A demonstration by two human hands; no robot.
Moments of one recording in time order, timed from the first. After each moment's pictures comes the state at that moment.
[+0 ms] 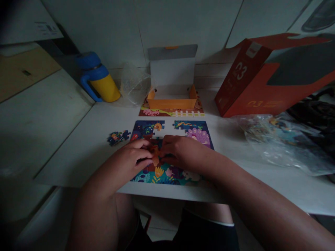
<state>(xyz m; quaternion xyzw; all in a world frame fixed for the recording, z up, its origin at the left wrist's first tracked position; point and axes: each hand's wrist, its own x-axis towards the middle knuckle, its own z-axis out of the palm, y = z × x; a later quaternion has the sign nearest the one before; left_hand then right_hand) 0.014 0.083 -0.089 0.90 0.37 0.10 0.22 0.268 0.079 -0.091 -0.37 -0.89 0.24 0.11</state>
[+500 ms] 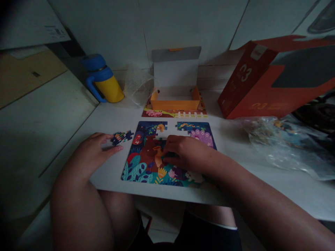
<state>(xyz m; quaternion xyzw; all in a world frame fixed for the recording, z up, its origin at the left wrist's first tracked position) -0.086 0.114 -0.092 0.75 0.64 0.13 0.08 0.271 0.081 -0.090 -0.38 -0.89 0.24 0.12</state>
